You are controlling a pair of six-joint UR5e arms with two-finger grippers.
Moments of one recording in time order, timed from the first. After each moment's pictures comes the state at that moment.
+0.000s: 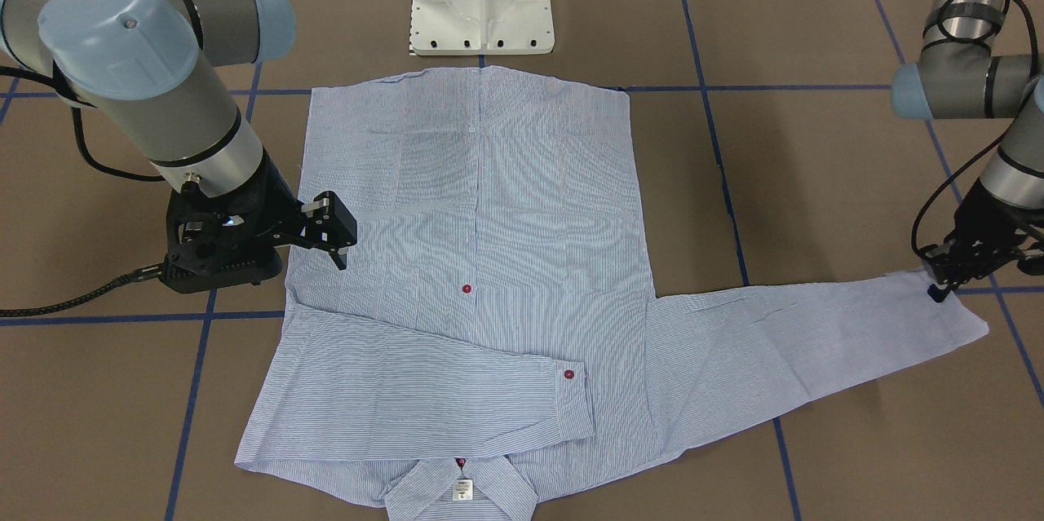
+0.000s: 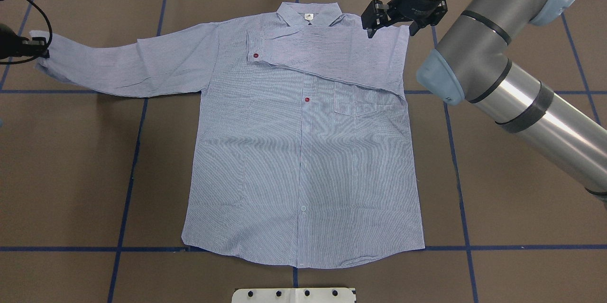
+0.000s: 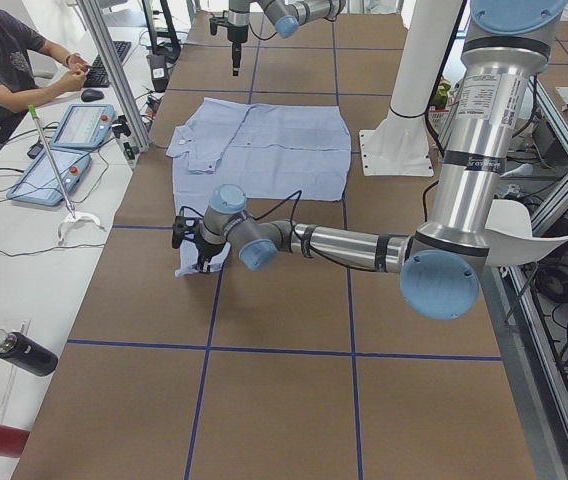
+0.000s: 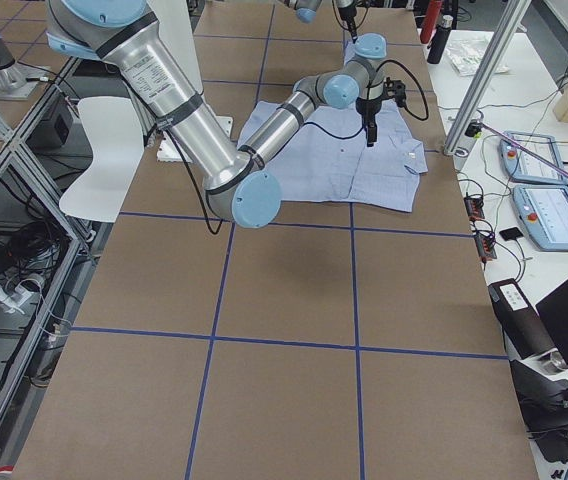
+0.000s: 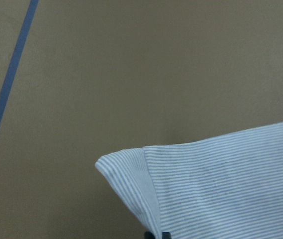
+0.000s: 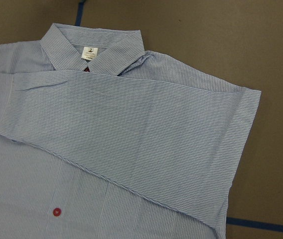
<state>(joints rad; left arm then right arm) -1.13 -1.76 -1.53 -2.19 -1.99 -0.89 0.92 -0.88 1.64 -1.59 2.09 0.82</state>
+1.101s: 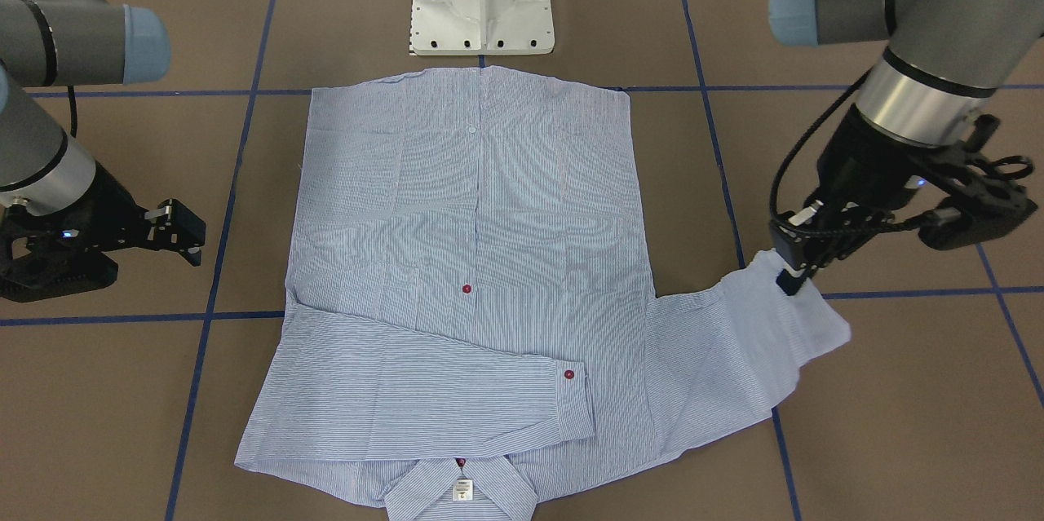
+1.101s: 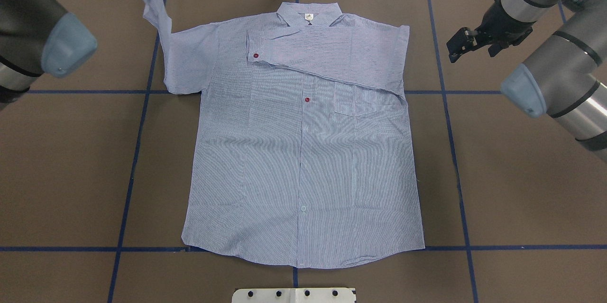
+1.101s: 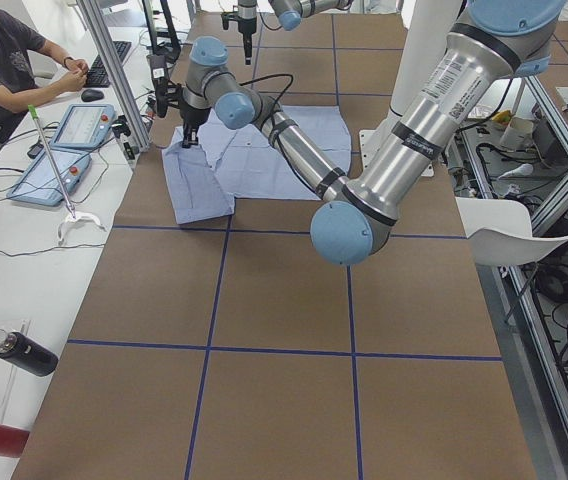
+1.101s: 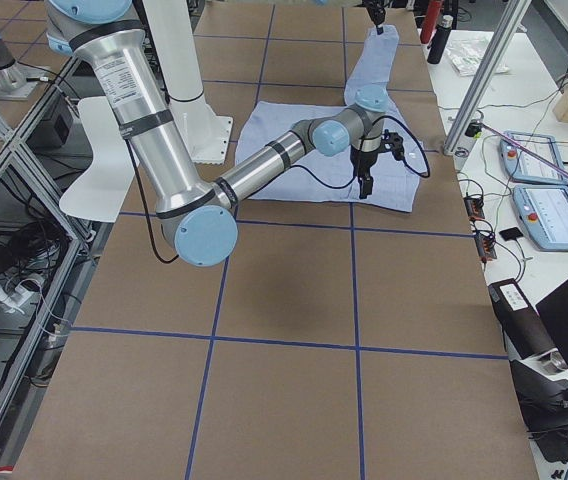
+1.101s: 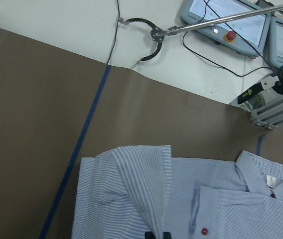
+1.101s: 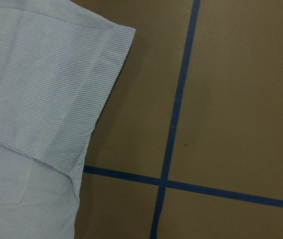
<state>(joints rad) -1.05 -2.23 -1.72 -1.71 -2.06 -1.27 1.05 -1.16 1.71 -1.59 2.19 0.56</state>
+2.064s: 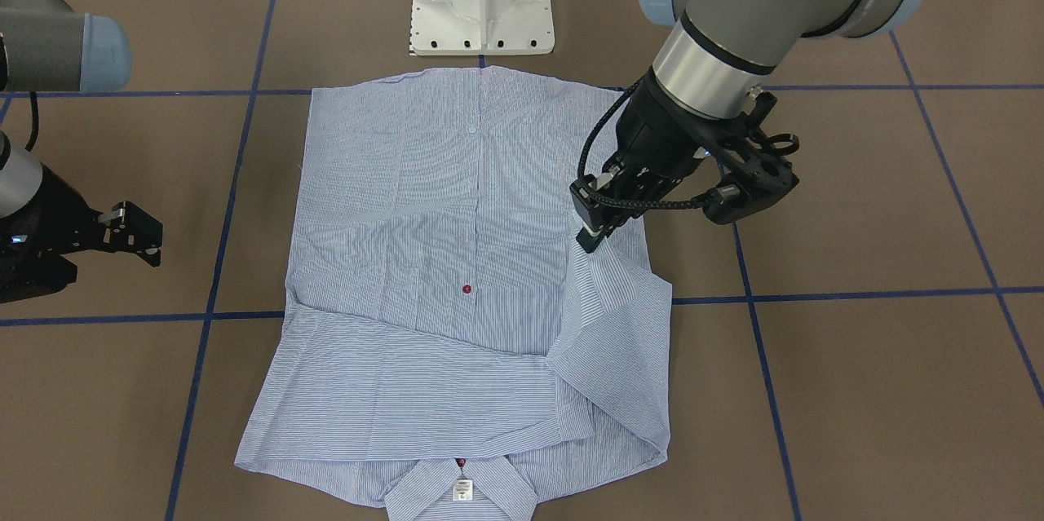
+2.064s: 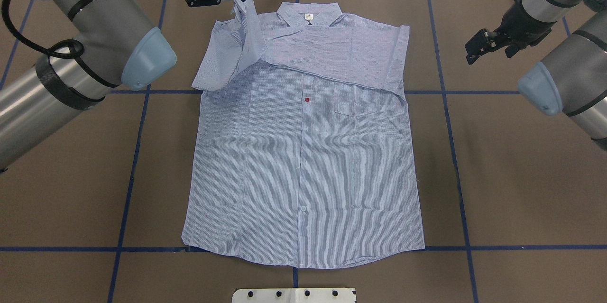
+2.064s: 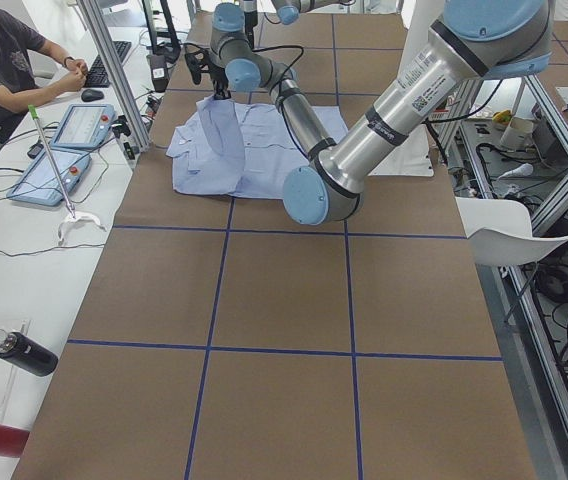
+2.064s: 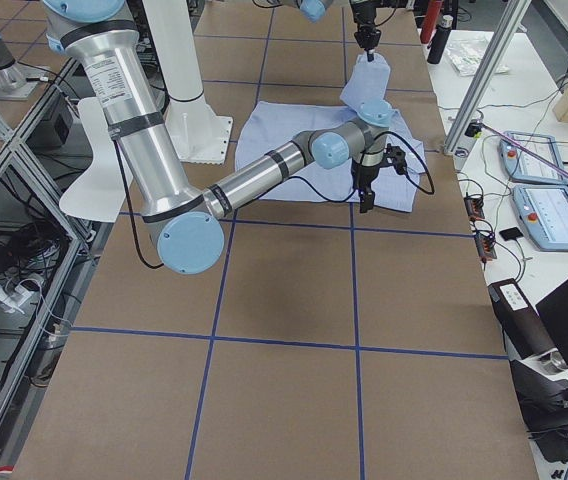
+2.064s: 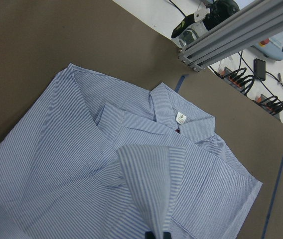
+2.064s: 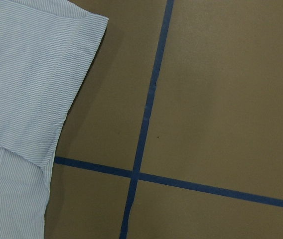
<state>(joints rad) -0.92 -2.39 -1.61 -1.83 -2.12 -1.67 1.08 -1.19 1.70 -1.59 2.20 0.50</state>
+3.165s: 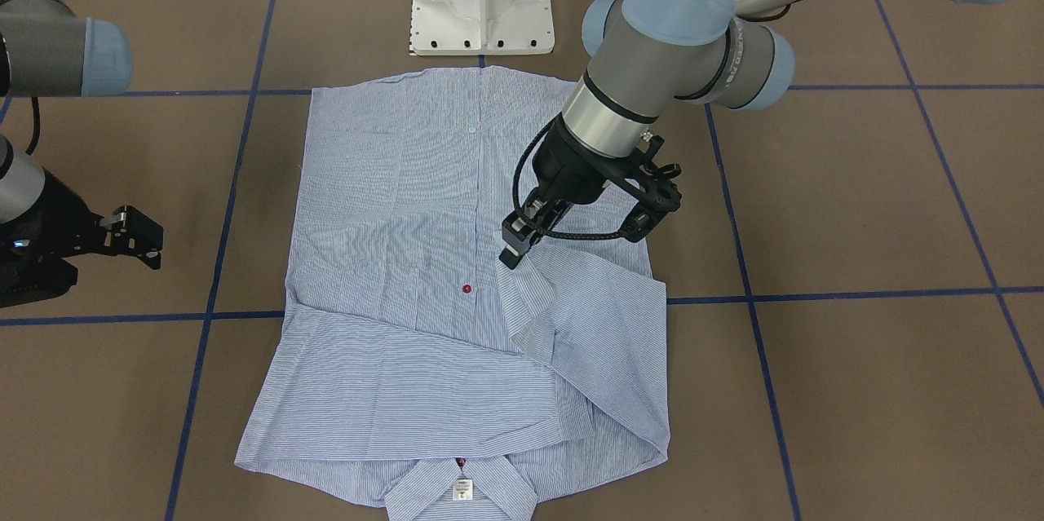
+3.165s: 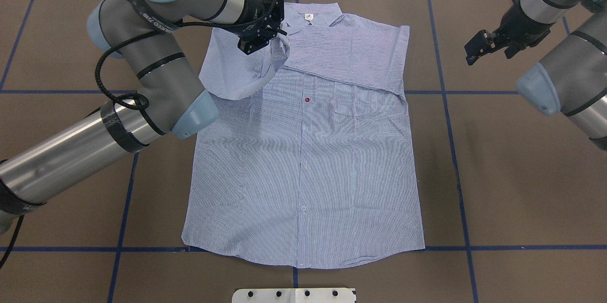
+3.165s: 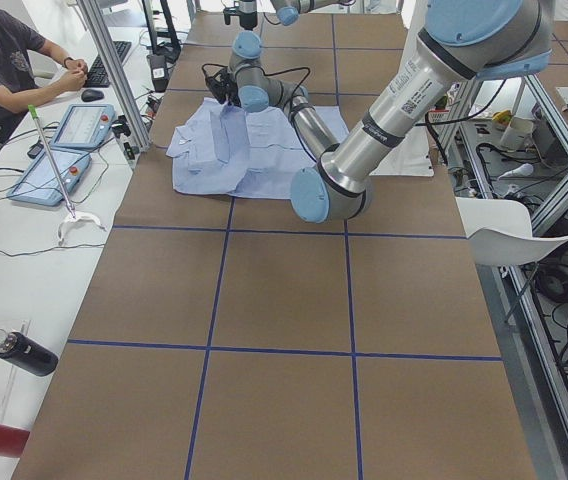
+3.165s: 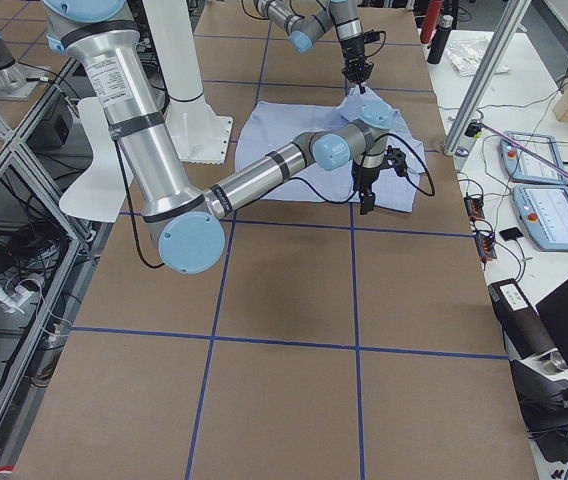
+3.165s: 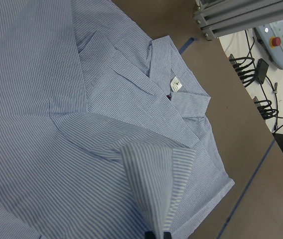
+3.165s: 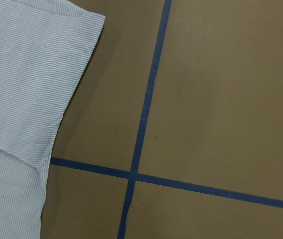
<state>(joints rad) -0.77 -2.39 -1.46 -2.13 -1.94 -2.10 1.07 -1.19 1.69 -1.59 2.20 0.50</state>
